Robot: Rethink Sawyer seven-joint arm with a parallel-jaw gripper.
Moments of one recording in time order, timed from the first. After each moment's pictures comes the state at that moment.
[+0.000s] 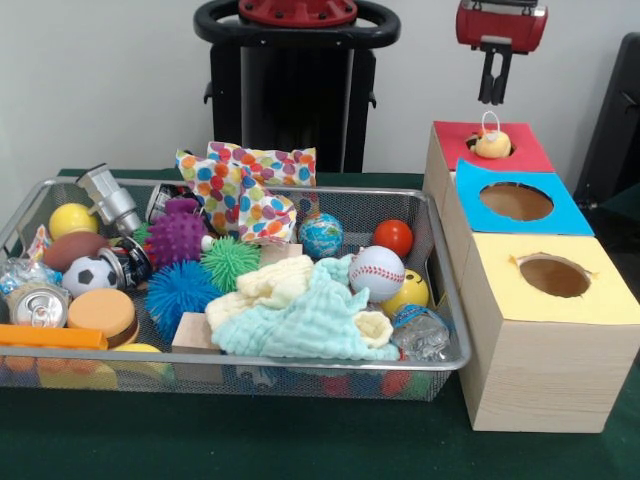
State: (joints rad) arm 0.27 -0.96 -0.13 2.23 0.06 0.15 2.23
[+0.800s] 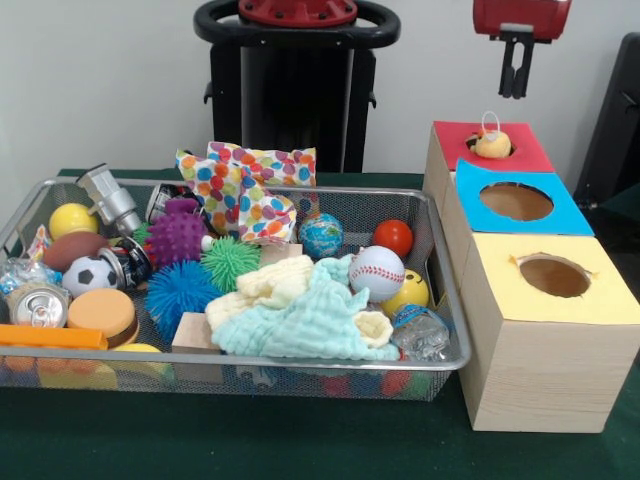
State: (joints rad) arm 0.27 -0.99 -0.14 2.15 0.08 0.20 2.23
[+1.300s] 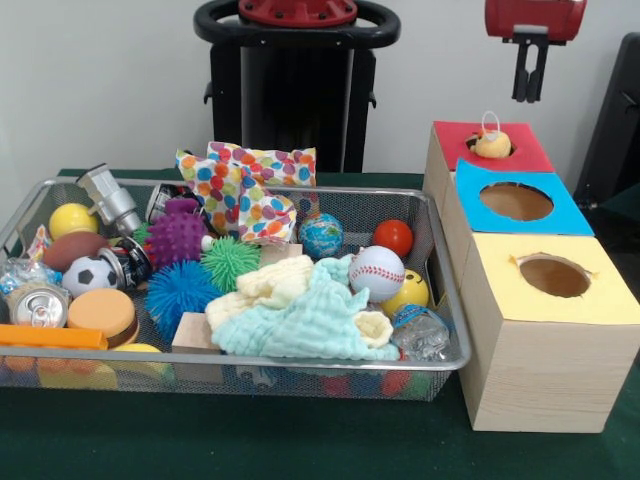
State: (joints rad) arm 0.27 -0.97 -0.14 2.11 0.08 0.20 2.23
